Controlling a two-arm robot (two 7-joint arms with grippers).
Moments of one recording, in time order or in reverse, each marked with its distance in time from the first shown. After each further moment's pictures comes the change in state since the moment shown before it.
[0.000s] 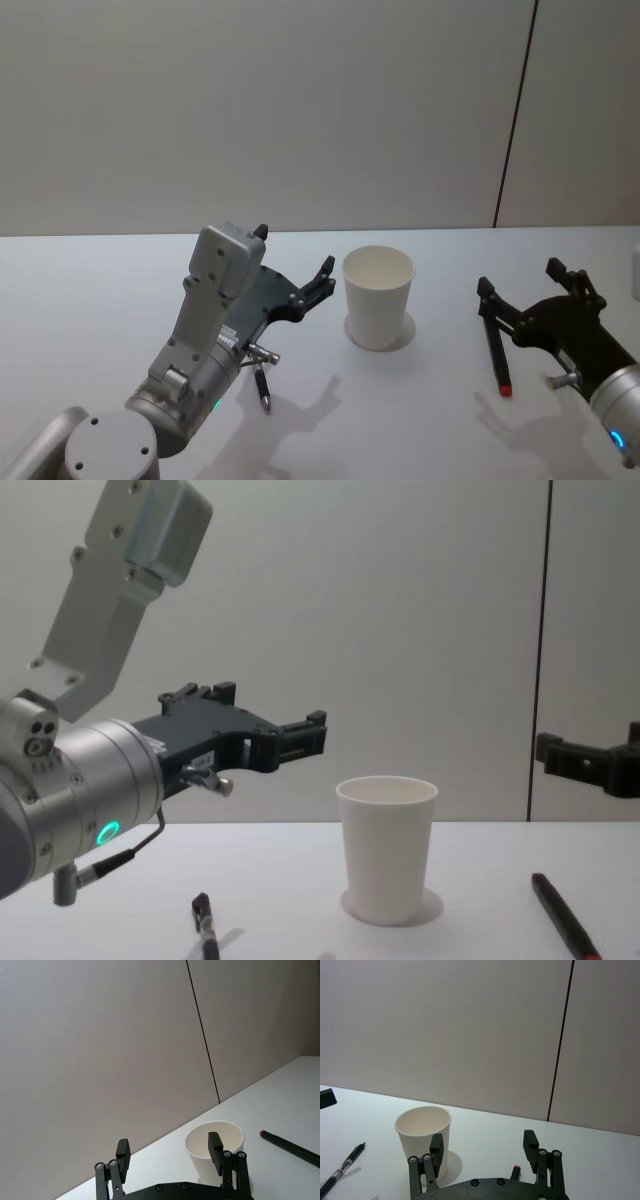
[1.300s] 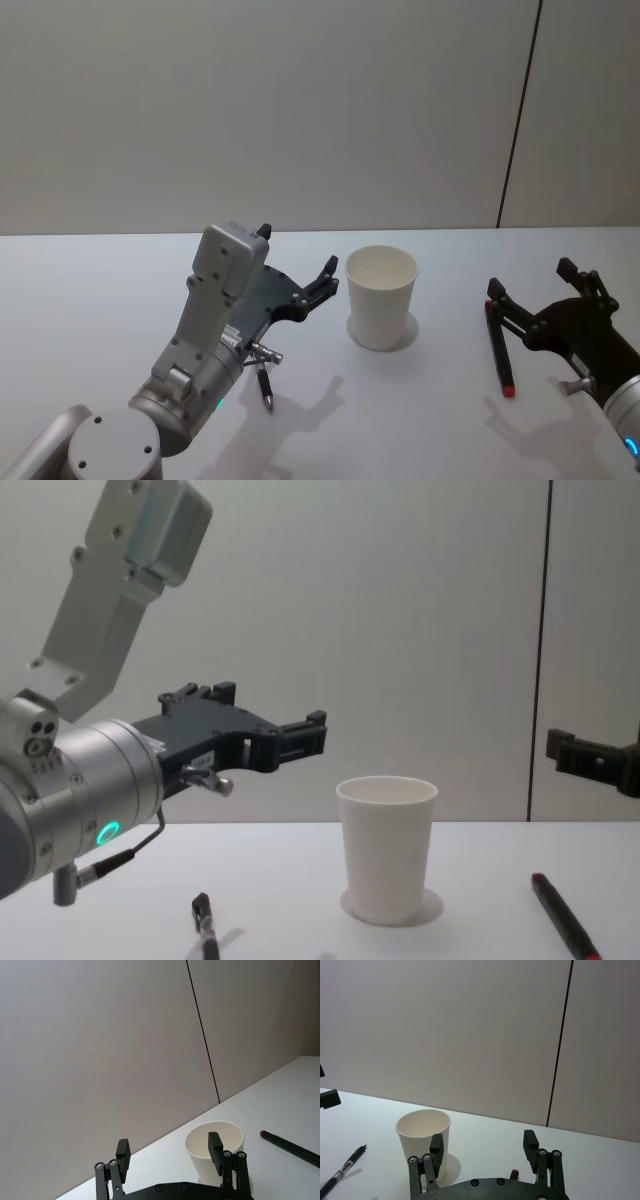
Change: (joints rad) left arm 0.000 0.000 0.000 0.000 0.000 0.000 0.000; right arm -0.015 0.021 0.008 0.003 0.012 -0.052 0.017
